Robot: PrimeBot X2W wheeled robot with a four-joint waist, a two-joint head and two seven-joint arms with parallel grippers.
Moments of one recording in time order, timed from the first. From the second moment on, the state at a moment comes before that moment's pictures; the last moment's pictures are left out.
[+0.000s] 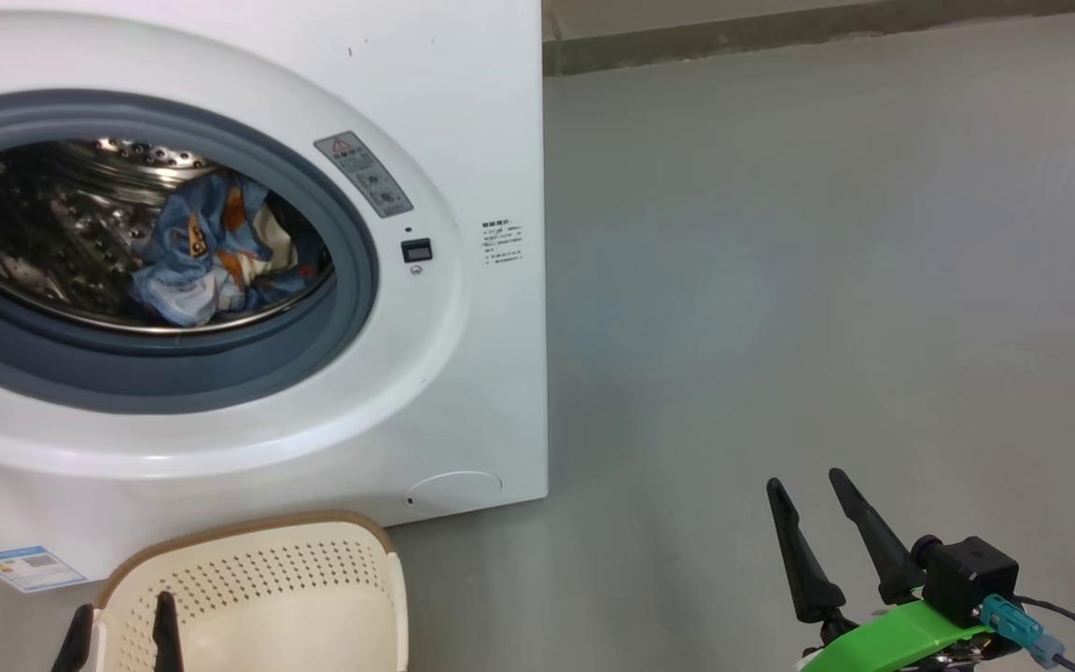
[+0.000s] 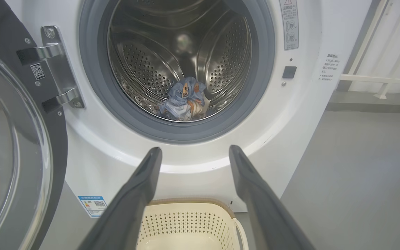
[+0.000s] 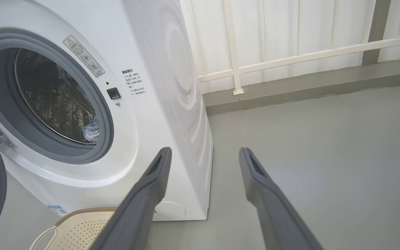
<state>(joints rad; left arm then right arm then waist) 0.20 0.05 0.16 -0.01 -0.18 -0.03 -0.26 -0.06 -0.05 0.08 0.23 0.29 0.12 -0.26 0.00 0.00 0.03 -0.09</state>
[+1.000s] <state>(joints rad) 0.25 0.05 0.14 -0.01 -0.22 -0.02 -0.26 -0.02 -0.05 0.08 0.21 0.27 0.12 -0.26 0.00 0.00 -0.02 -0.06</state>
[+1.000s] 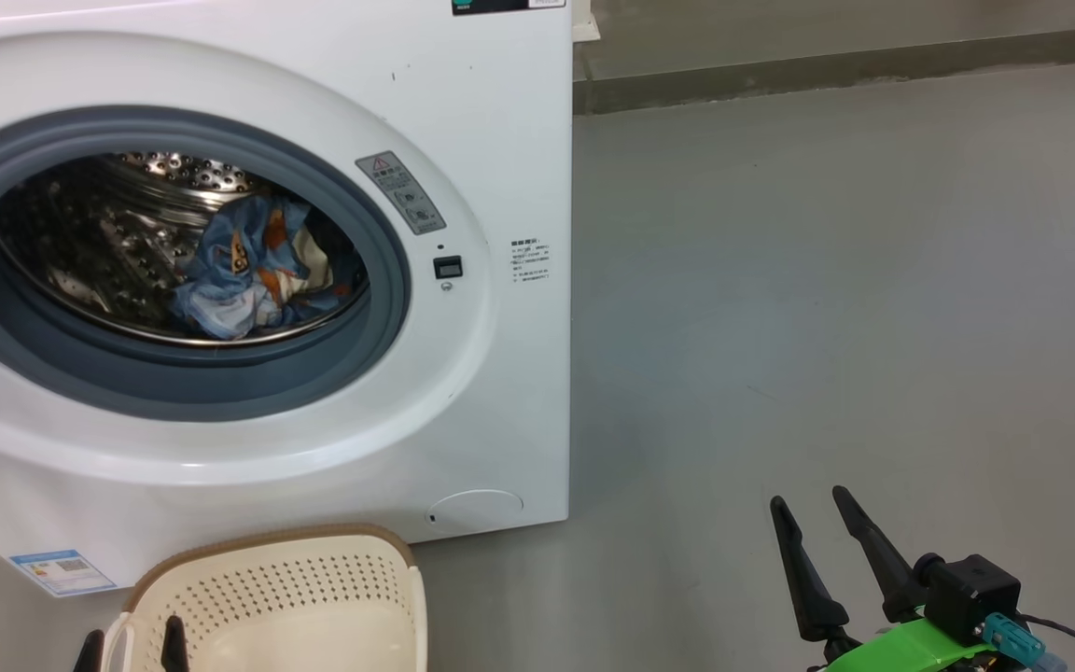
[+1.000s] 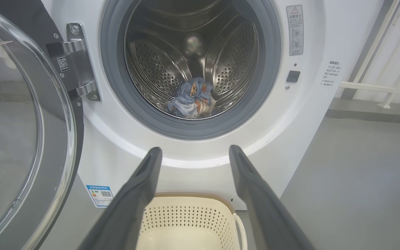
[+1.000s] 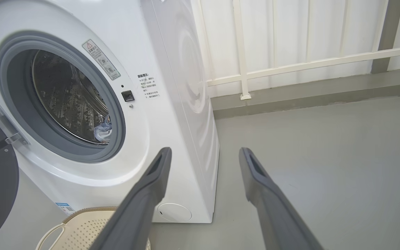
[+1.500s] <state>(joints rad) 0.25 0.05 0.14 -0.01 -0.22 -0.02 -0.26 -0.02 -0.05 0.08 0.21 0.27 0.12 -0.26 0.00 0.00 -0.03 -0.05</state>
